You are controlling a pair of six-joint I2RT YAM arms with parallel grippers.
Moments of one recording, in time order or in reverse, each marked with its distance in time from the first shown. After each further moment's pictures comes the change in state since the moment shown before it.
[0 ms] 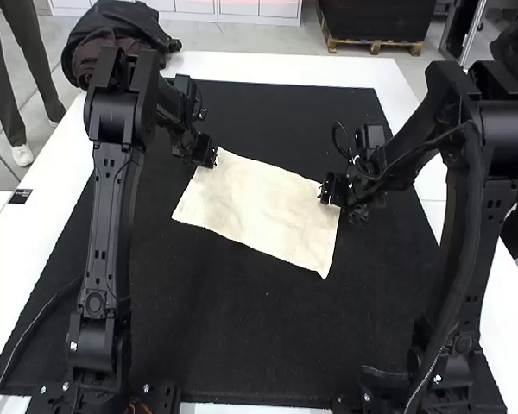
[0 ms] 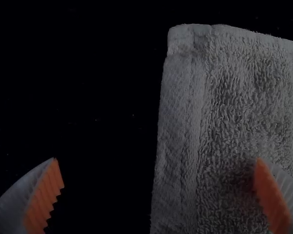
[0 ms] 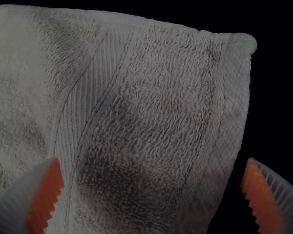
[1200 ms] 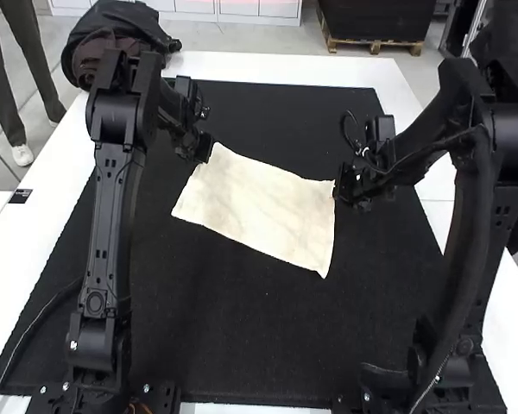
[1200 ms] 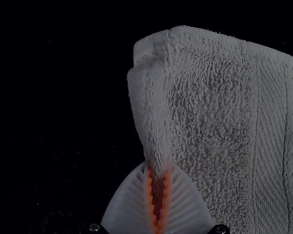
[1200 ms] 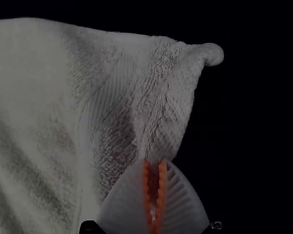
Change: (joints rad) left arm 0.002 0.014 -0.005 0.074 0.049 0.018; right arm -0.050 -0.062 0.002 -0.027 -0.137 0.019
